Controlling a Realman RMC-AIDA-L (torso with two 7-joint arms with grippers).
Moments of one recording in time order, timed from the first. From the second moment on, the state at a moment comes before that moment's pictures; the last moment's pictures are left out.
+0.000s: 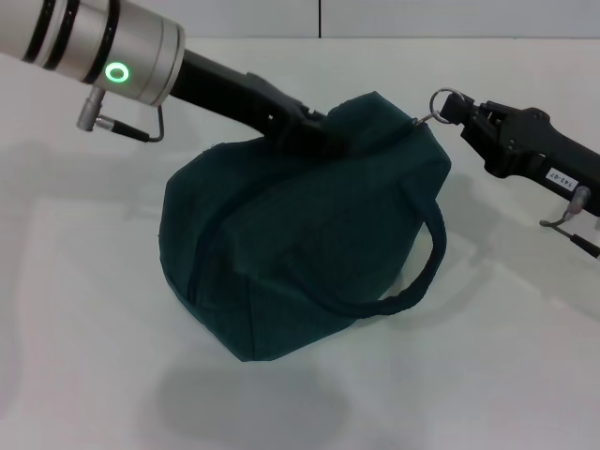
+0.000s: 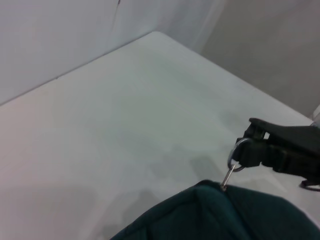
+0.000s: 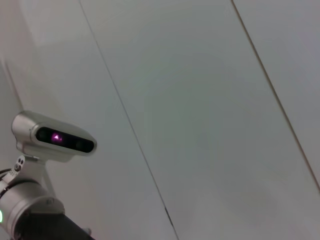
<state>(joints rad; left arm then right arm) -0.83 -2.04 1.01 0.94 2.13 1.57 -2.15 0.48 2.02 -1.46 -0.35 -0.74 -1.35 1.08</state>
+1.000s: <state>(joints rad) -0.80 -2.03 0.96 0.99 2.00 1.66 -2.18 0.47 2.02 -1.45 -0.31 -0.74 -1.30 1.06</state>
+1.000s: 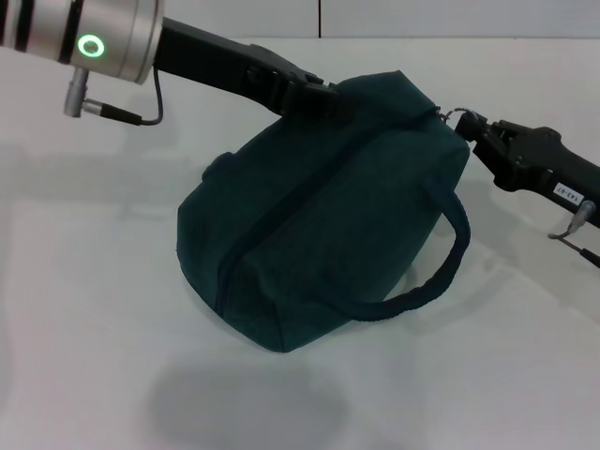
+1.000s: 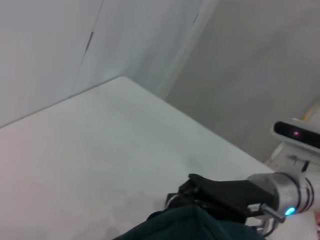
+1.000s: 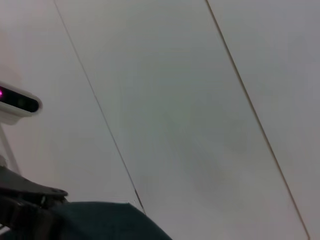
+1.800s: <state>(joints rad) -0.78 -2.02 0.95 0.98 1.99 1.71 -2.15 0.47 2.02 -1.50 -0.30 -0.75 -1.24 1.06</state>
